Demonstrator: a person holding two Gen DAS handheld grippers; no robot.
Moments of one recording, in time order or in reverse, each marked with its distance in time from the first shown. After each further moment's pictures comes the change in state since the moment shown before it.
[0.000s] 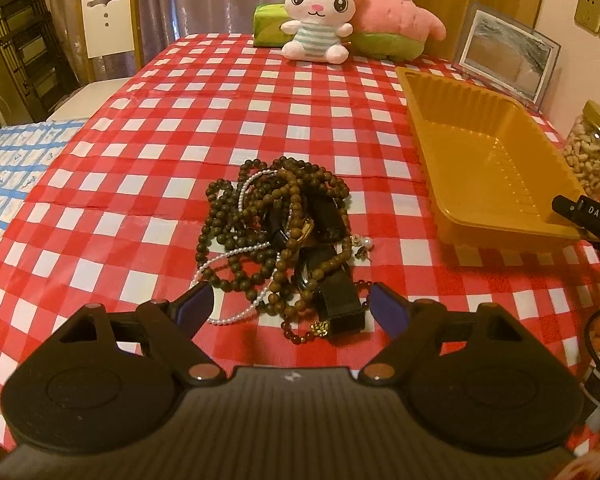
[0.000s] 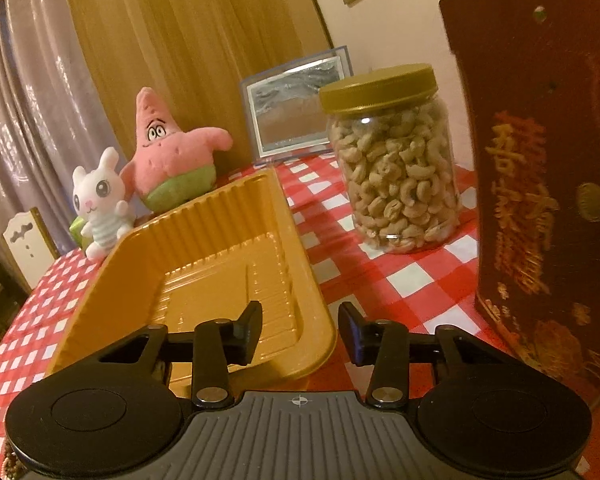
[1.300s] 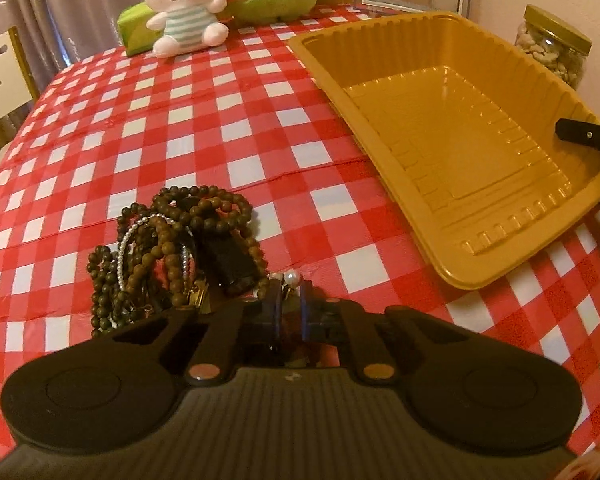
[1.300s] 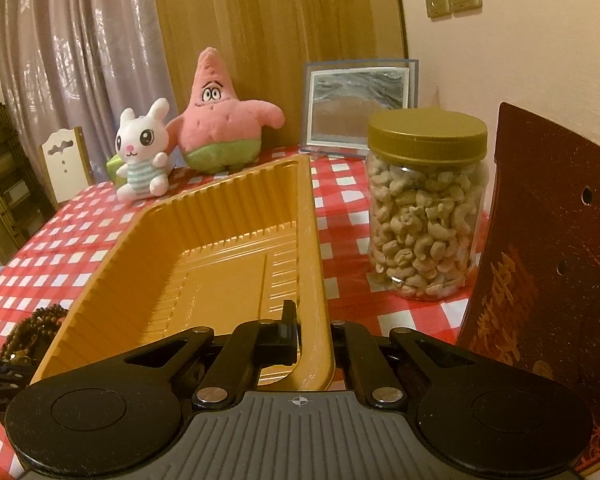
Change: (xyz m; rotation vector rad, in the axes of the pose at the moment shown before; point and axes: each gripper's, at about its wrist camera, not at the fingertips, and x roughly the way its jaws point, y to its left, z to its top) left arm 0.072 -0.049 0.028 0.323 0.075 -0.154; right arm -0.013 -0.002 0.031 -0.276 0.099 0.088
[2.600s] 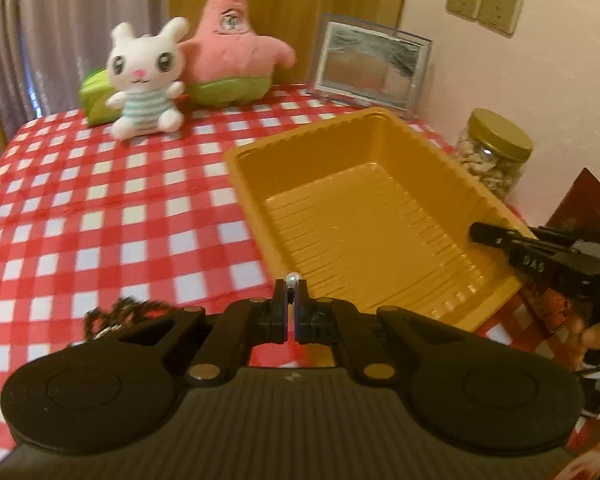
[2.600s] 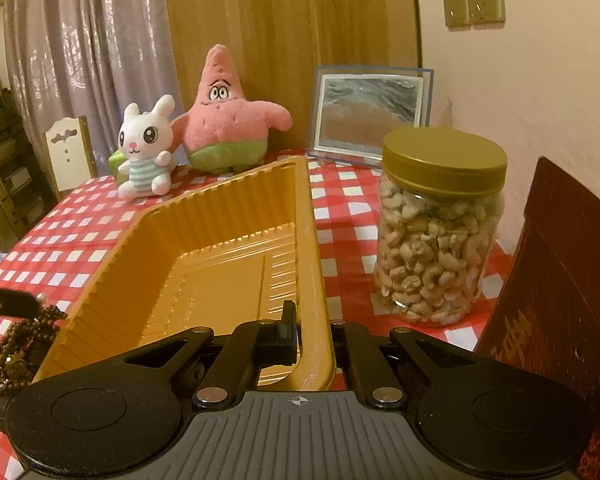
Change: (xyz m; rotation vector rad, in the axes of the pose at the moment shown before) left arm -0.041 -0.016 0.063 -0.028 -0.165 -0.164; right arm 0.007 0.007 0.013 -0.050 0.004 0.000
